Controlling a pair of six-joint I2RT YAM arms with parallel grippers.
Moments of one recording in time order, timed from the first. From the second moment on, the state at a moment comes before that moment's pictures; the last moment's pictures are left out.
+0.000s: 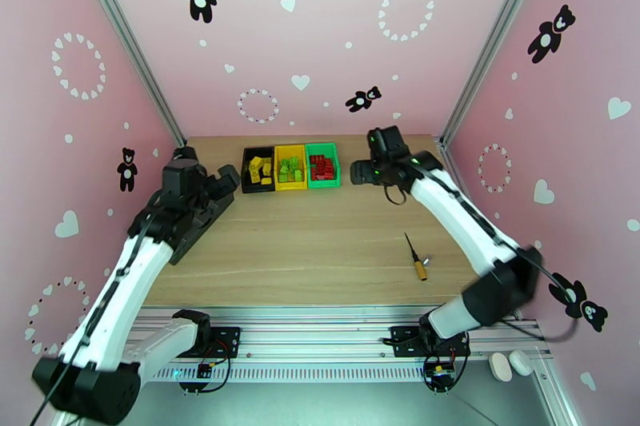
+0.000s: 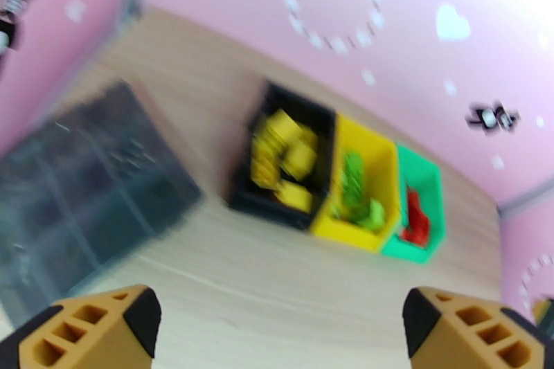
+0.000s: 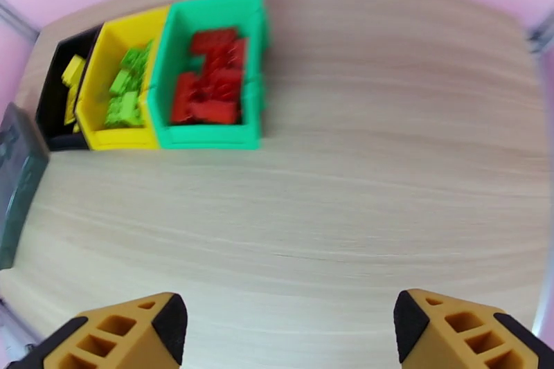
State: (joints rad) left arm -0.18 0.99 1.08 -0.60 -0.22 -0.56; right arm 0.43 1.43 1.48 -0.87 0.20 0.27
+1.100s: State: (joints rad) left arm -0.17 1.08 0.31 0.25 -0.59 -0.18; right arm 0.10 1.29 0.61 -0.01 0.45 0.03
